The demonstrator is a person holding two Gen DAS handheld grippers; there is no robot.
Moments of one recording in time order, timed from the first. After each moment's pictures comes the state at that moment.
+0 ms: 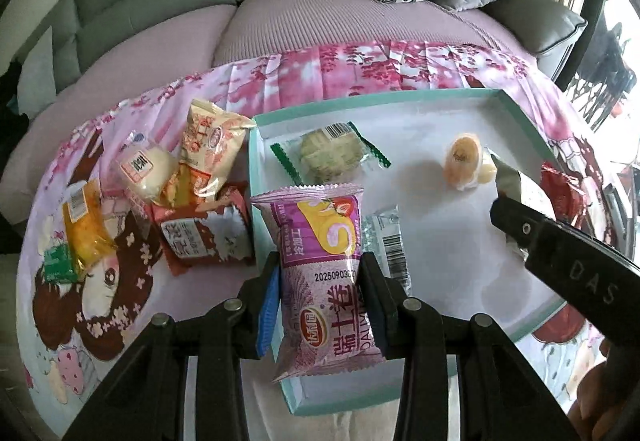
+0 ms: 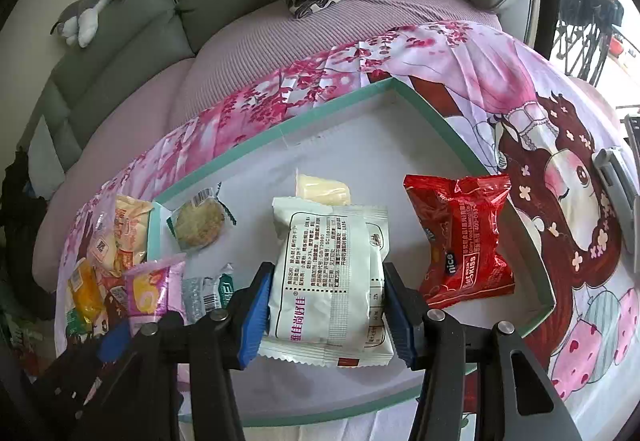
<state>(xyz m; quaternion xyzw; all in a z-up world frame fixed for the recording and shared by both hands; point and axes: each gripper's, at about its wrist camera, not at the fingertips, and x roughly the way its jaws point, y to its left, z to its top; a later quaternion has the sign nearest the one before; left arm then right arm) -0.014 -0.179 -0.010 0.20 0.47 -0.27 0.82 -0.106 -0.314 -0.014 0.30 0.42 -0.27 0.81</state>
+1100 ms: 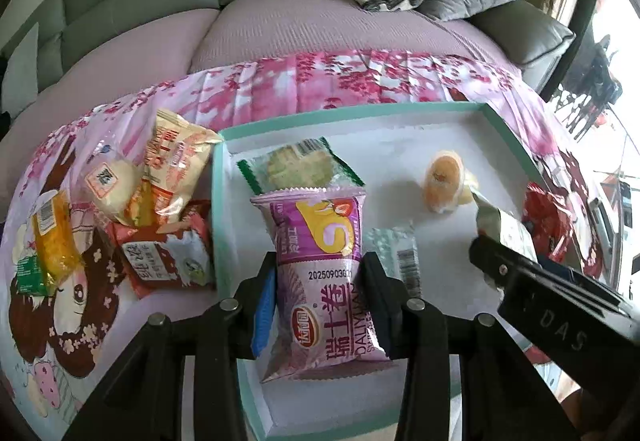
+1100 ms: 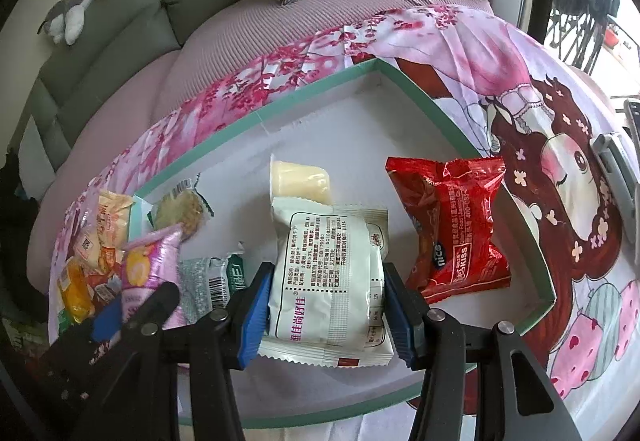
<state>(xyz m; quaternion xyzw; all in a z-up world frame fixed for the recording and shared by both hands) -0.006 -0.192 -0.017 0.17 0.47 -0.31 0.81 -0.101 -0.318 -0.025 0.31 0.44 -0.29 0.79</state>
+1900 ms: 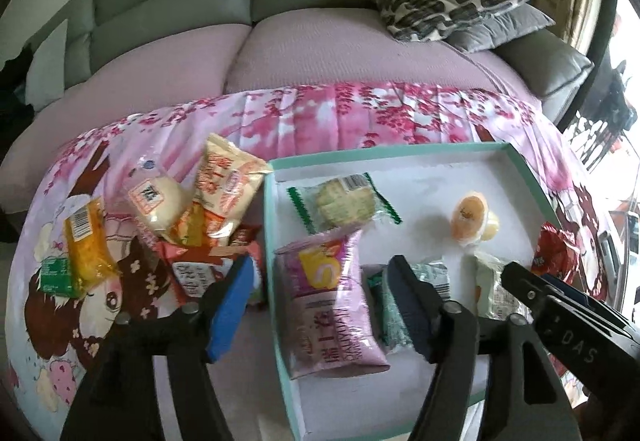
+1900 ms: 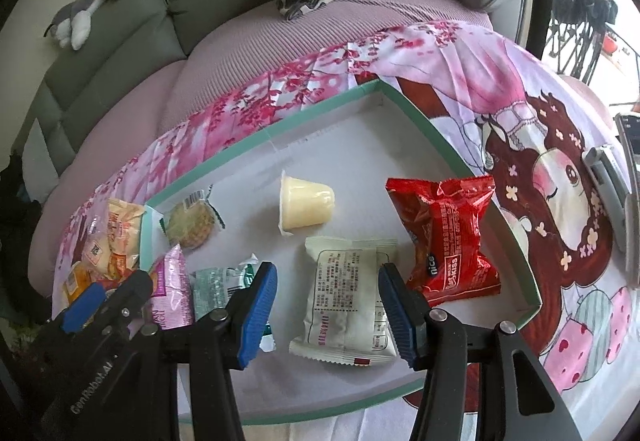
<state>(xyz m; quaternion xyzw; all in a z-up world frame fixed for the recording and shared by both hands) 0.008 -0.172 0.005 0.14 0.44 -0.28 0.84 -0.106 -0.315 -0.008 0.30 0.42 -0.29 0.81</state>
